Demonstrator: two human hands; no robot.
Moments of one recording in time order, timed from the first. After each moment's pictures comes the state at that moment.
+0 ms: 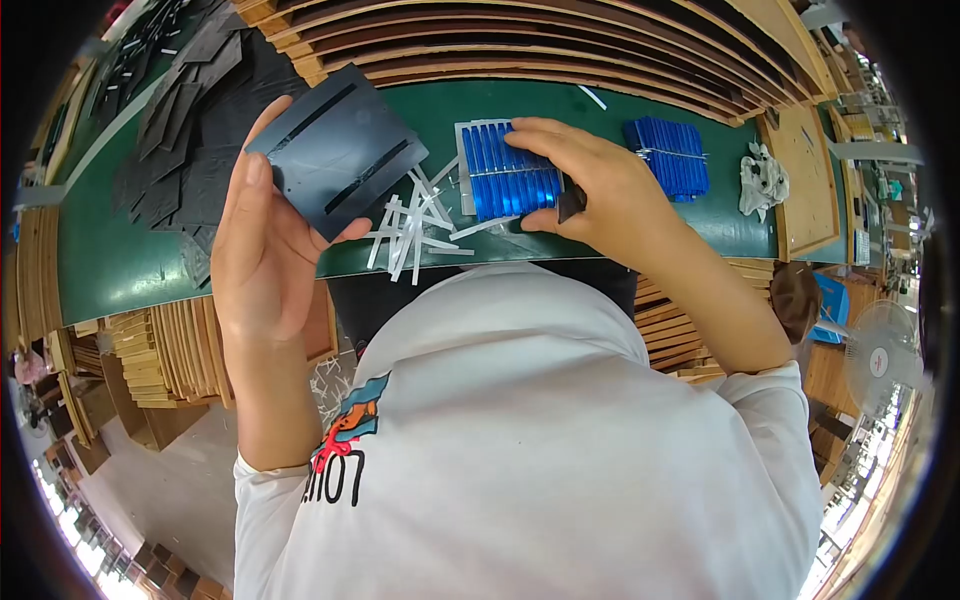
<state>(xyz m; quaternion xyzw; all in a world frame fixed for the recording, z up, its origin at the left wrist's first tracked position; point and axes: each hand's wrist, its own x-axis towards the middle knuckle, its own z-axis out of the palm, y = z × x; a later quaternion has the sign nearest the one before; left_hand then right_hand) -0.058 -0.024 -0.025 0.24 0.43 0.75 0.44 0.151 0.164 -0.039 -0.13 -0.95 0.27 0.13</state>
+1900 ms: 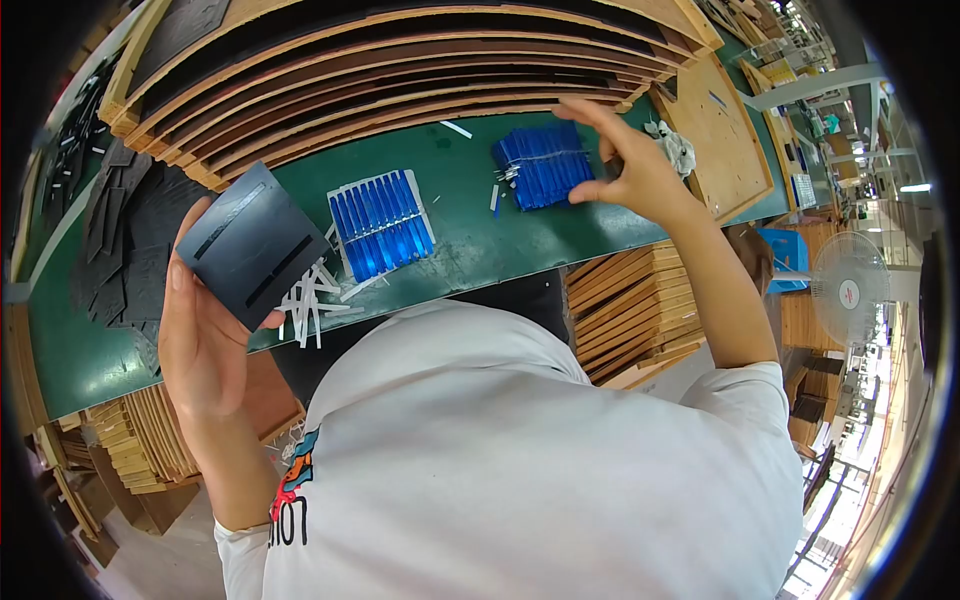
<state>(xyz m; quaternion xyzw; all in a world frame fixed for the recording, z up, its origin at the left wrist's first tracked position) -0.039 -0.013 -0.014 0.25 0.47 0.71 0.46 0.266 0.265 -0.017 -0.26 -0.92 0.26 0.12</state>
